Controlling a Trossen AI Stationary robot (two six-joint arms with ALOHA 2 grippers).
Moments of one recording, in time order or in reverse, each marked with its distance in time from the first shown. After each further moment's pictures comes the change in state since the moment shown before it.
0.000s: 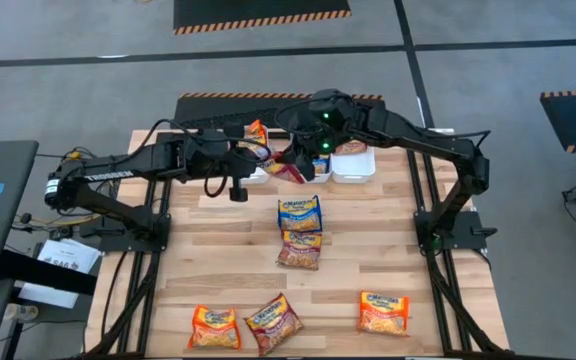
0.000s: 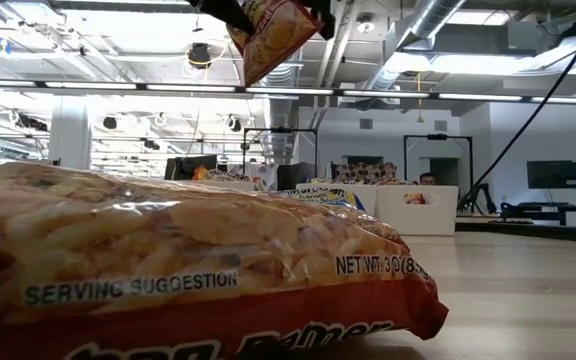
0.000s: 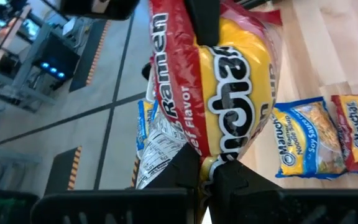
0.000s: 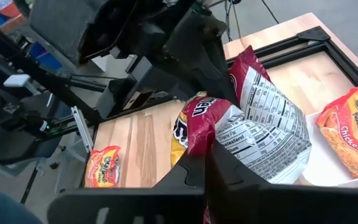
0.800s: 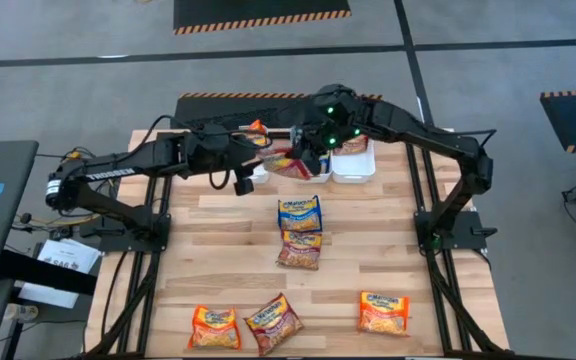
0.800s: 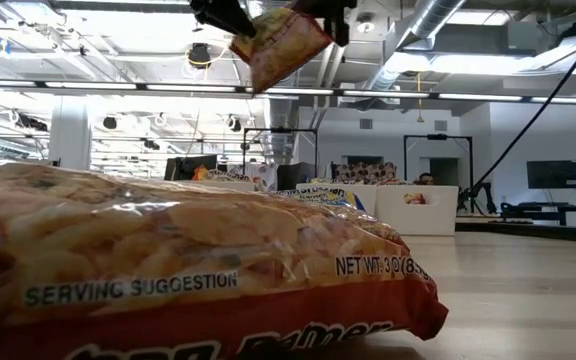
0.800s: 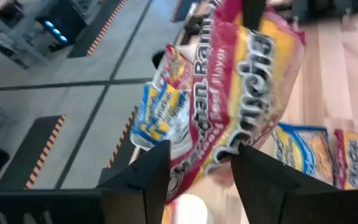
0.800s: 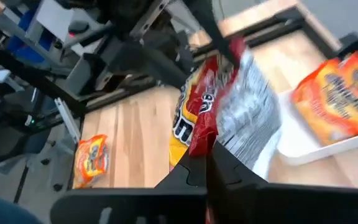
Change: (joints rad) left arm 0.040 0.007 0.001 -0.005 0.003 -0.239; right arm -0.061 -0.031 -0.004 -0.105 0.013 -0.023
